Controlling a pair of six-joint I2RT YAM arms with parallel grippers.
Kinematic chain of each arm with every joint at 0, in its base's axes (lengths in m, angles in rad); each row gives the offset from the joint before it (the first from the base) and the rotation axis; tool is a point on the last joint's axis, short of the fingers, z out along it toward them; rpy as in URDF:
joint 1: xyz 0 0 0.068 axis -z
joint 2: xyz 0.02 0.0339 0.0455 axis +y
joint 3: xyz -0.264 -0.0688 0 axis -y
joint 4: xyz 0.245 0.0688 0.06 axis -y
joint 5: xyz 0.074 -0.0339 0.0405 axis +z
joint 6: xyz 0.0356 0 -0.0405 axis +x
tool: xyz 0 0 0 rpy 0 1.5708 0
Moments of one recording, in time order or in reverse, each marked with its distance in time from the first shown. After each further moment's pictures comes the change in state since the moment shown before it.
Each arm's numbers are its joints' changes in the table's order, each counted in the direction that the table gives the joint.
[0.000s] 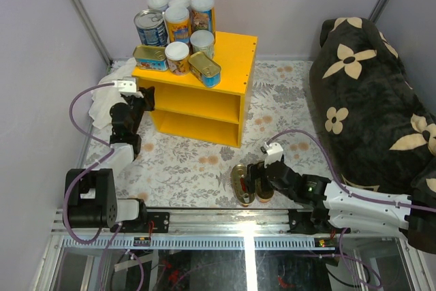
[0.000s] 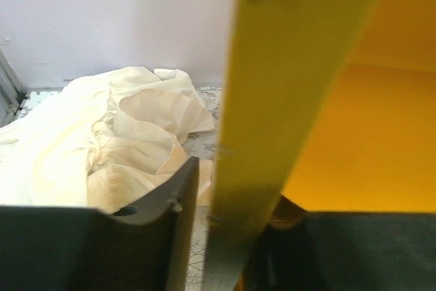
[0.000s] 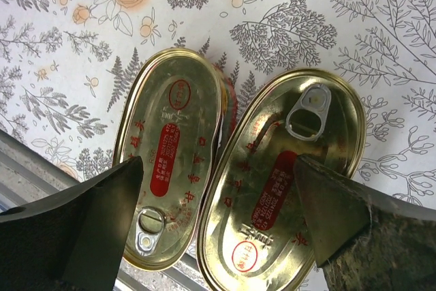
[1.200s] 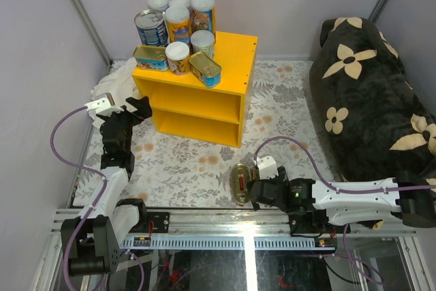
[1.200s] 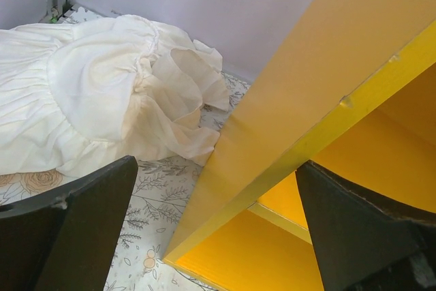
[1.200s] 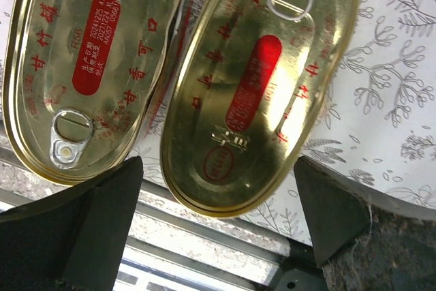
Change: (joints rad) left arm -0.052 -0.369 -0.138 -0.294 0.202 -0.355; right arm -0.290 0.161 0.169 -0.482 -0.186 0.209
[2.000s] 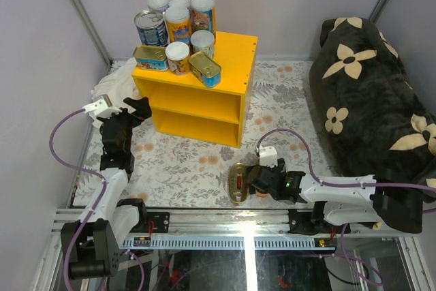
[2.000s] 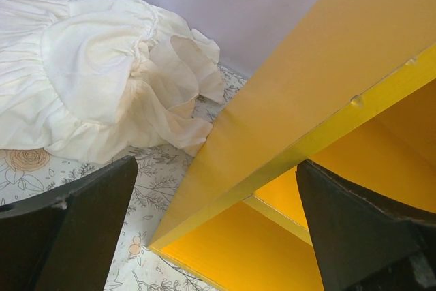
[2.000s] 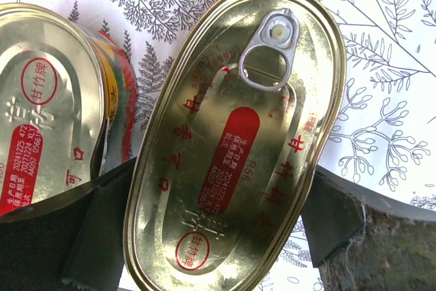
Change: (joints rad) left arm -0.001 -0.022 0.002 -0.056 0.012 -0.090; right arm 0.219 0.161 -0.079 0.326 -0.026 -0.066
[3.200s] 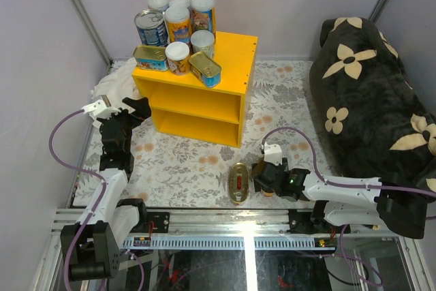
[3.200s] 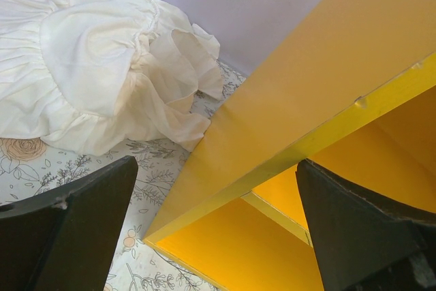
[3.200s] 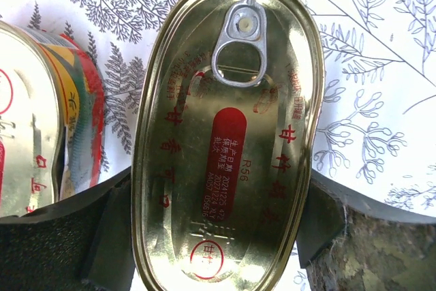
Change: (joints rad) left arm 0.000 -0.016 0.011 -0.050 0.008 -0.041; right arm 0.083 -0.026 -0.008 -0.023 0.044 -0.013
